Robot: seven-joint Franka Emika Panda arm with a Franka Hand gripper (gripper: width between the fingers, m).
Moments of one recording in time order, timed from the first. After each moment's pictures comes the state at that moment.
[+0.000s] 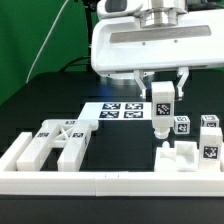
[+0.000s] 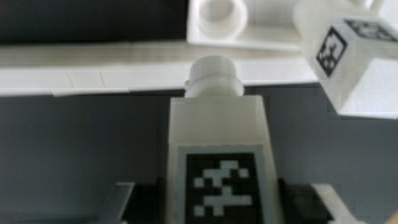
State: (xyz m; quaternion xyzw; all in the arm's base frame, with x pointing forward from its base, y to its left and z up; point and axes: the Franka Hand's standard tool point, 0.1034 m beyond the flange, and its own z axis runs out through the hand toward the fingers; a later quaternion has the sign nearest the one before) arm 0.636 0.028 0.138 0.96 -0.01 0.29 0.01
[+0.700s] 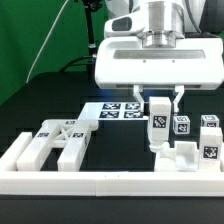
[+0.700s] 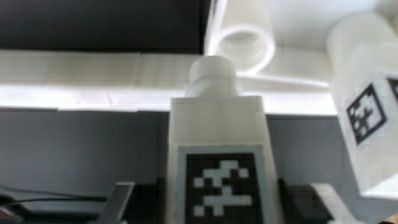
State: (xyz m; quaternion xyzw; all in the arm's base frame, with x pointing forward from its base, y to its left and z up) arm 0.616 0.038 0.103 0.95 0.00 0.30 0.02
